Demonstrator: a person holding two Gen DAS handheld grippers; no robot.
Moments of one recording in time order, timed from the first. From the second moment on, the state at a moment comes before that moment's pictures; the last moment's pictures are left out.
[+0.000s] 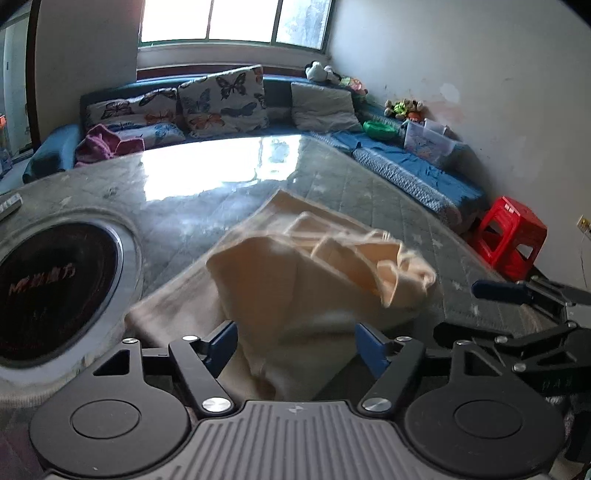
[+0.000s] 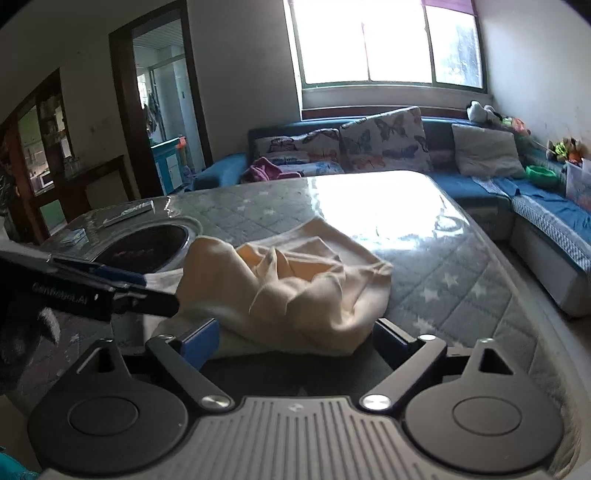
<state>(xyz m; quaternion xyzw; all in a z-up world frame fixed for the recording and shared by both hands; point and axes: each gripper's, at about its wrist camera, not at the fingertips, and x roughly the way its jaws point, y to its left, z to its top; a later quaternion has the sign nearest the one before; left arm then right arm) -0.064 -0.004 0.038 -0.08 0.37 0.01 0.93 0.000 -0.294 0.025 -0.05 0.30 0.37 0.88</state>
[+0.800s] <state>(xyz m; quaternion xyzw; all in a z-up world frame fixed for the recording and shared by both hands) -0.023 0.032 0.001 -0.03 0.40 0.08 0.91 0.010 -0.269 0.015 -0.06 0.31 0.38 0.87</state>
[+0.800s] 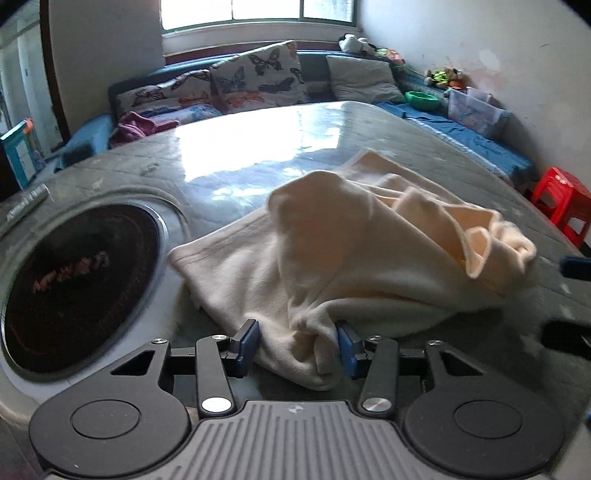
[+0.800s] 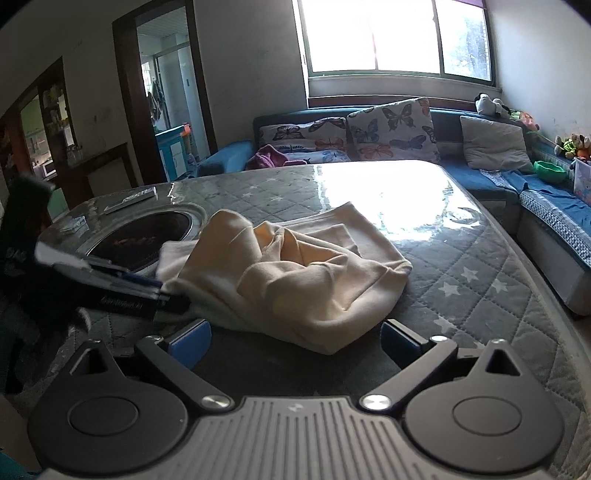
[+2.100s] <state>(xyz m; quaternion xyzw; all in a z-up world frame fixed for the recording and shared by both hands) -0.021 0.035 0.019 -0.09 0.40 0.11 0.90 0.024 -0.236 0.014 -0.03 0.32 0.35 0.88</state>
